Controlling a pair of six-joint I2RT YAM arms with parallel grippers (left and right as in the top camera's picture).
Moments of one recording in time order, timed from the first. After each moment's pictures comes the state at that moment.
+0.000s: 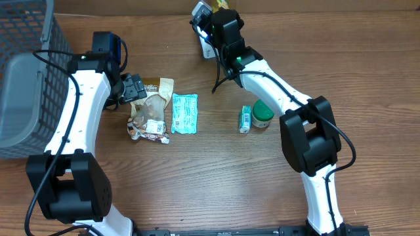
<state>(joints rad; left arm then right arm) 0.02 1.80 1.53 -1.09 -0.13 -0.37 0.48 2.28 1.84 0.06 0.35 -0.74</state>
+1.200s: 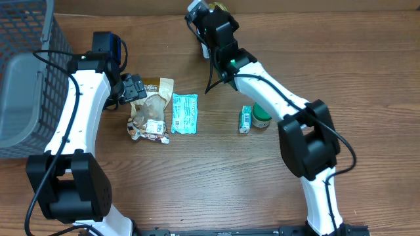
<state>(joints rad) 0.02 1.80 1.53 -1.09 -0.13 -0.37 0.52 2.22 1.84 0.01 0.41 -0.52</state>
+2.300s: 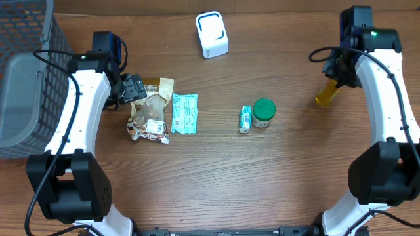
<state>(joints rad) 0.02 1.80 1.52 -1.09 -0.13 -0.37 -0.06 1.88 1.76 -1.19 0.26 0.44</state>
